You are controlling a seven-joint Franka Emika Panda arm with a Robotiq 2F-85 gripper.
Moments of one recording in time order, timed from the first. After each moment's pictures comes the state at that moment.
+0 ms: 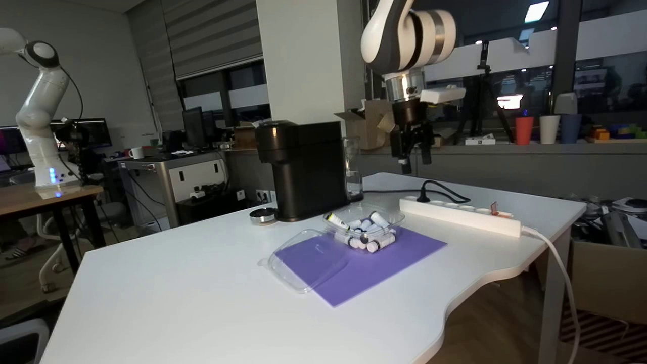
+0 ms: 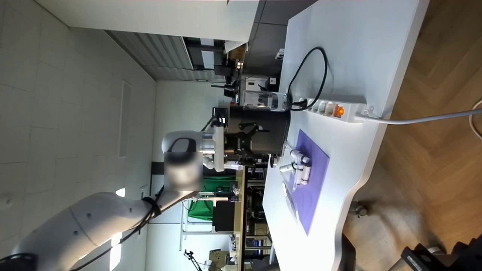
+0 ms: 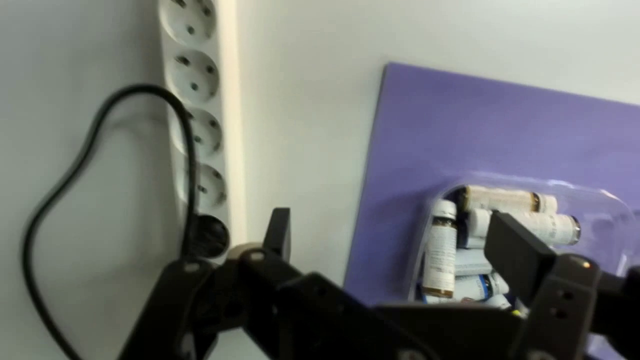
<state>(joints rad) -0.20 0.51 -0.06 -1.83 -0.10 2.29 -0.45</state>
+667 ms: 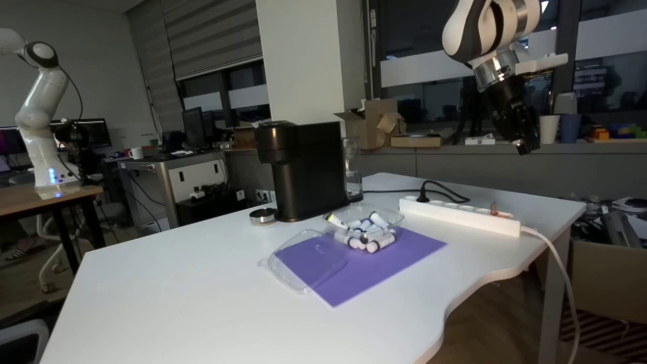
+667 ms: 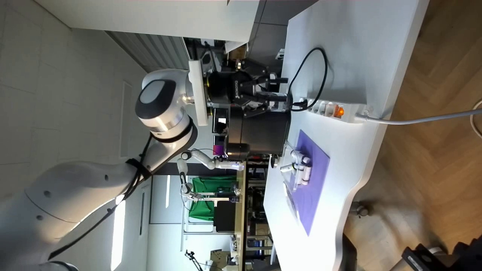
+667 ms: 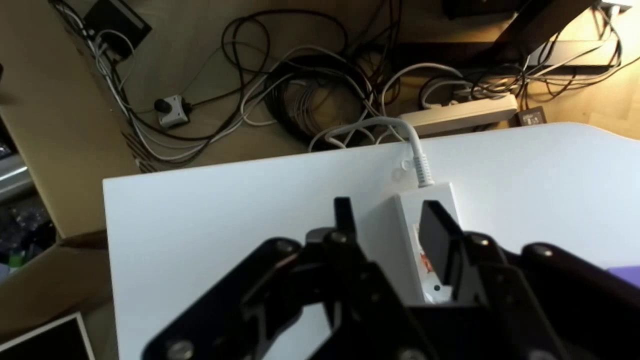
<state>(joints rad) -0.39 0.56 -0.23 -1.68 -0.20 2.00 -0.49</state>
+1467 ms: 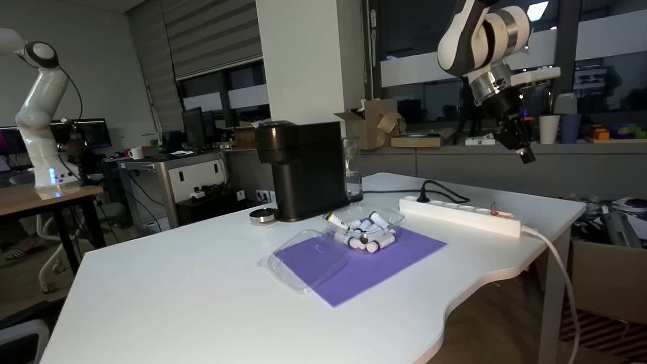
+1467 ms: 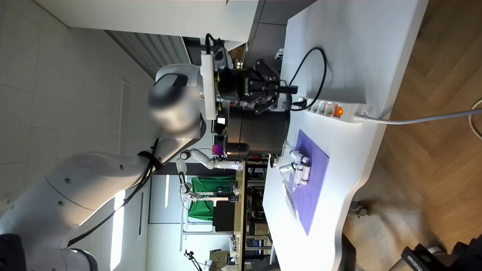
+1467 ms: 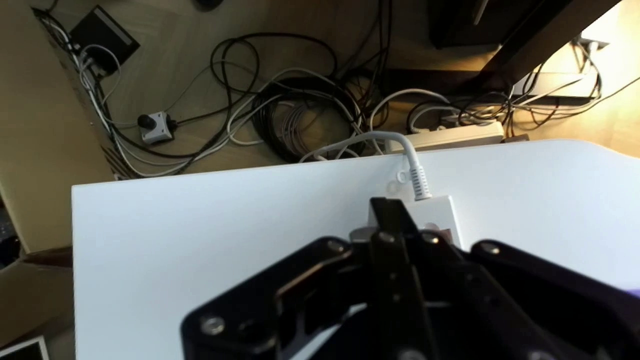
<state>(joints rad) -0.40 0.65 -0.21 -1.59 -0.19 1.94 -0.52</state>
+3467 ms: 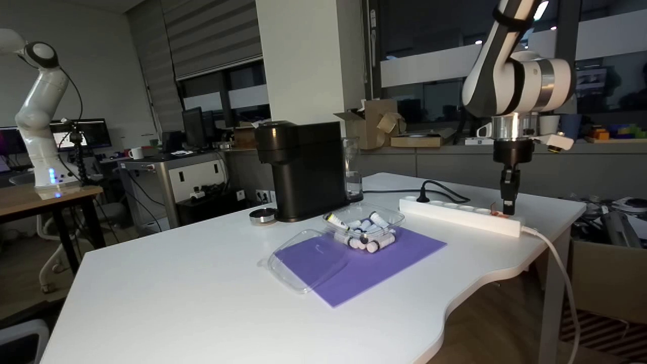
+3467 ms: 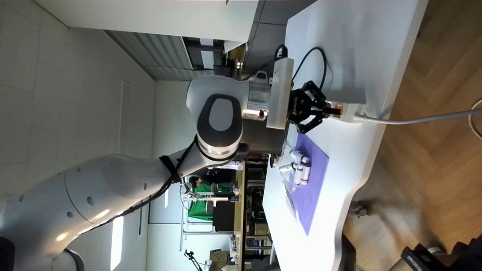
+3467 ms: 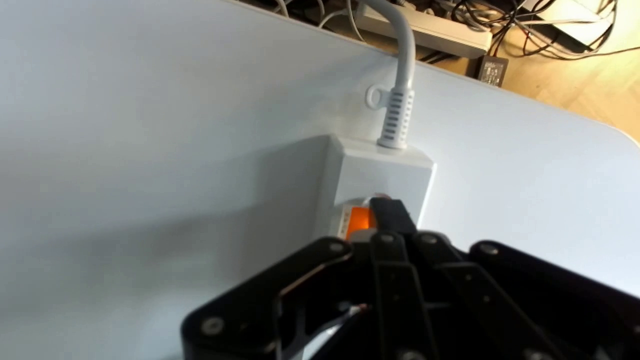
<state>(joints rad) -0.59 0.64 -0.03 -1.96 0.08 2.54 -1.11</state>
